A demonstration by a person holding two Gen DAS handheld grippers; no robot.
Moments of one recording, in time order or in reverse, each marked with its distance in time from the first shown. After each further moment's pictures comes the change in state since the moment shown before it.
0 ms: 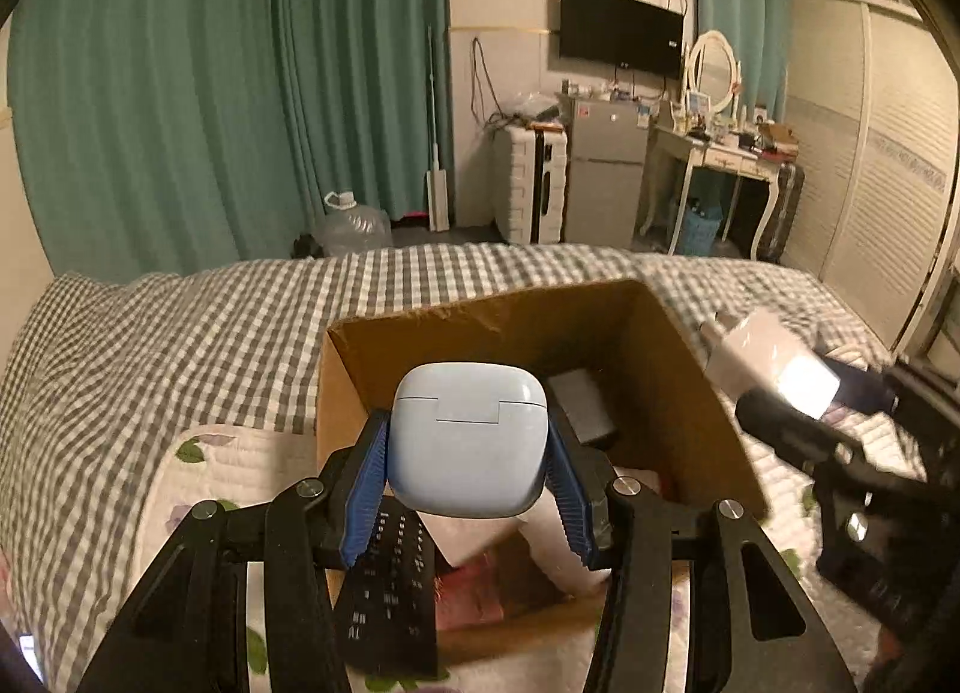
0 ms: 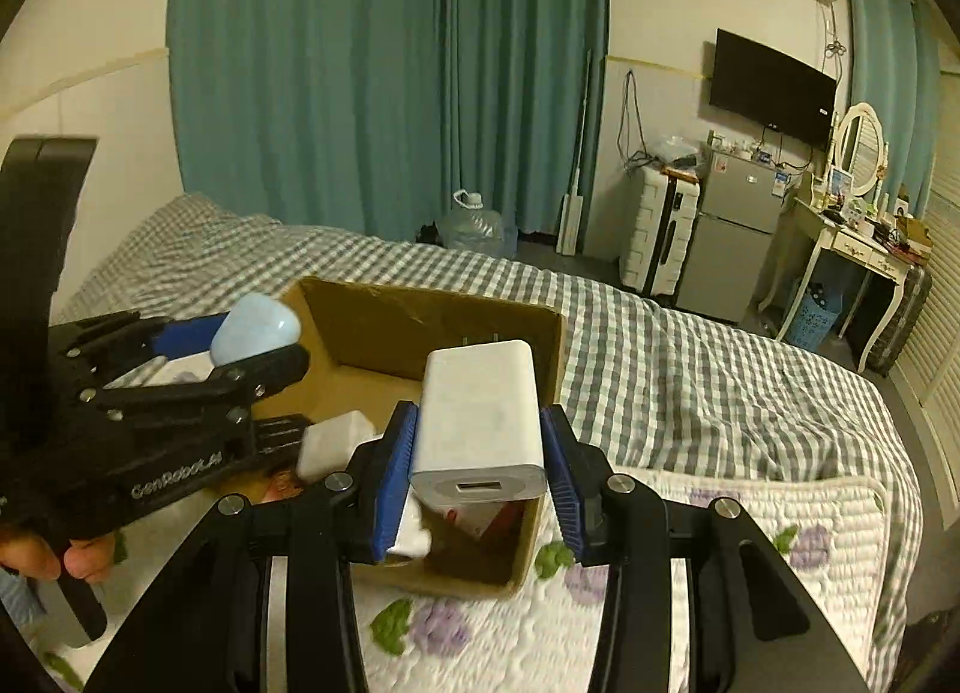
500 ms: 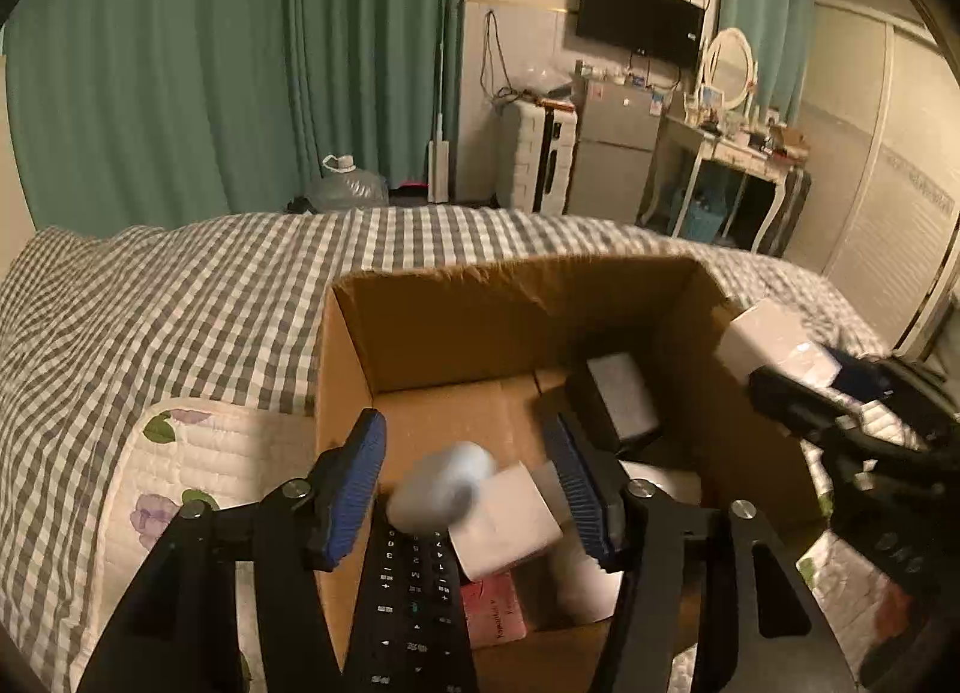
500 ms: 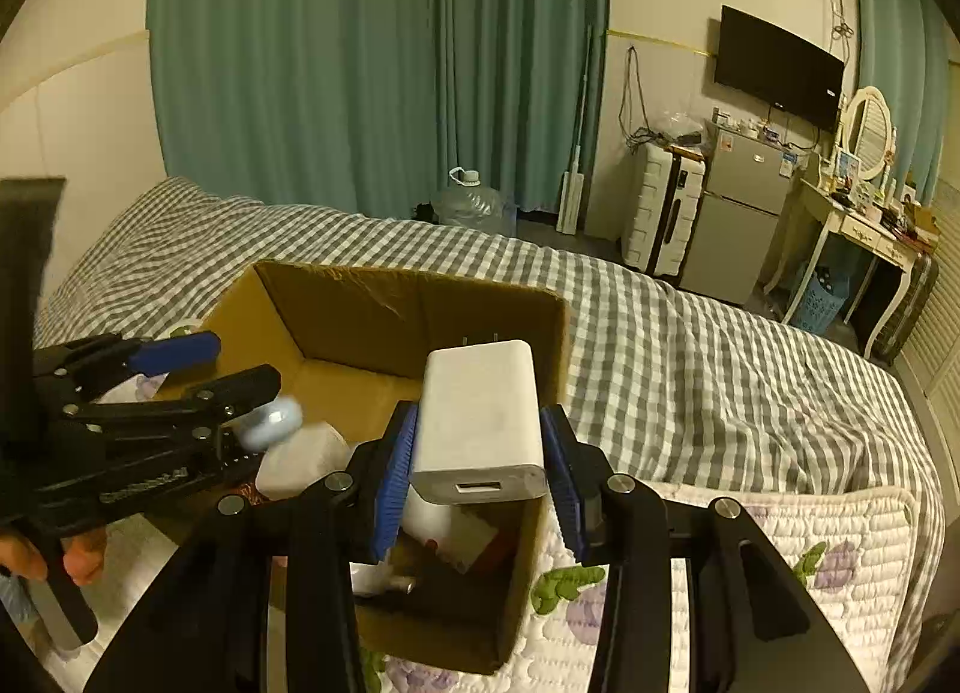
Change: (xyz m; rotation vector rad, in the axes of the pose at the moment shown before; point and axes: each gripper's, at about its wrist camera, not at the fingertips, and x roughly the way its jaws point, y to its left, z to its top) left arm 0.028 0.027 -0.005 -0.068 0.048 -0.035; right arm 0.038 -0.006 0.001 0.019 0.036 0.017
